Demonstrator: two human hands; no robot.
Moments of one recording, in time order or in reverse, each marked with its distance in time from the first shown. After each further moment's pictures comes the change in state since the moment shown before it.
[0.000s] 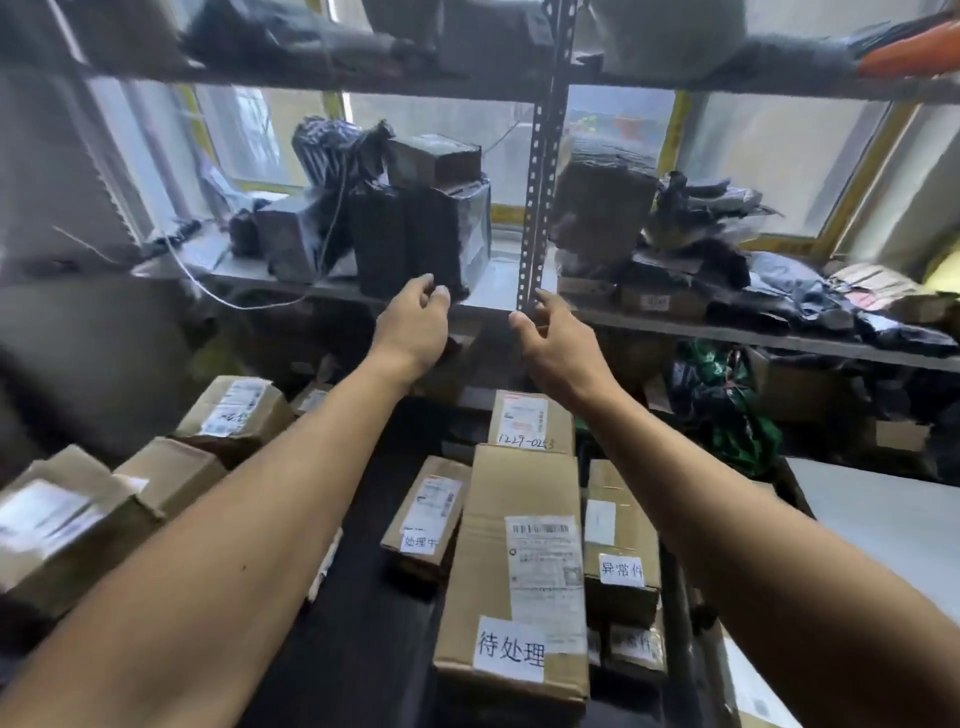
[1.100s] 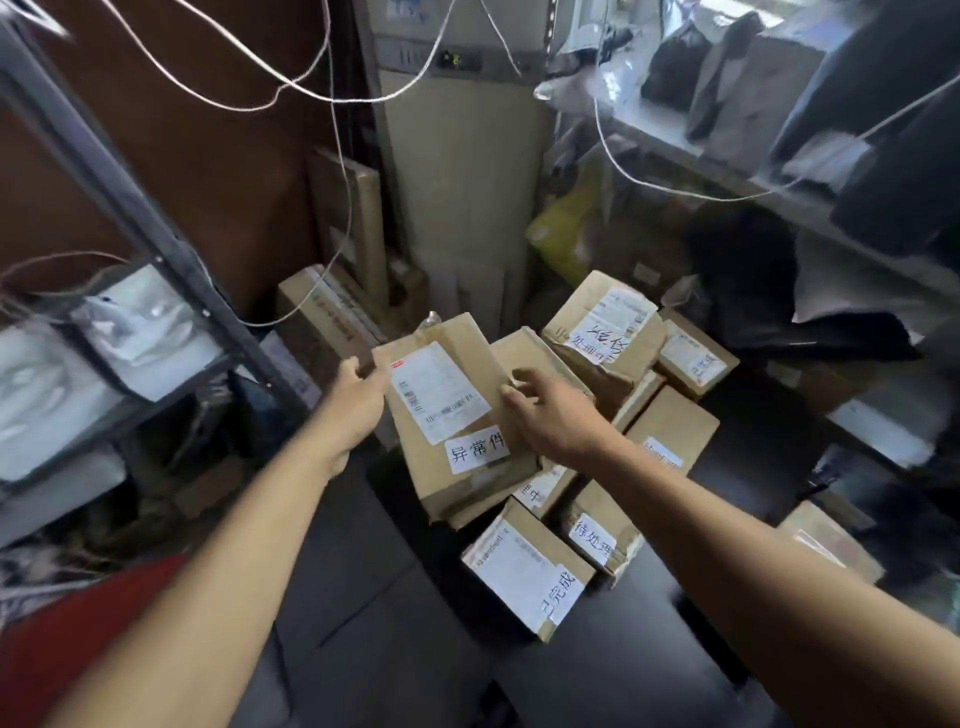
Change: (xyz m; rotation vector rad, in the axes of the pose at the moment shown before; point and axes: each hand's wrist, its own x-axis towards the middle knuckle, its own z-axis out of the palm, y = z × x) left_hand -0.043 -0.403 -0.358 -0.156 0.427 -0.908; right_hand -0.015 -0.148 0.479 -0.164 -0.968 -0.110
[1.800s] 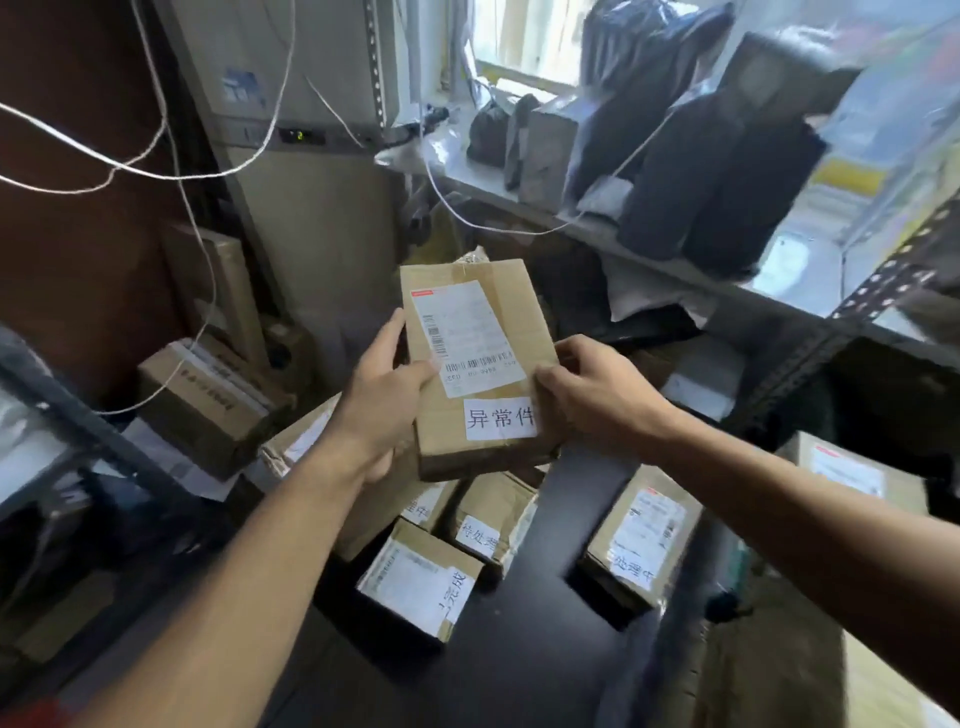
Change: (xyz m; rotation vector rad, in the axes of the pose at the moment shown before) left_hand -0.150 0.103 0.107 -0.291 -0.461 0.466; right_hand -0.136 0.040 -0.141 0.075 0.399 0.065
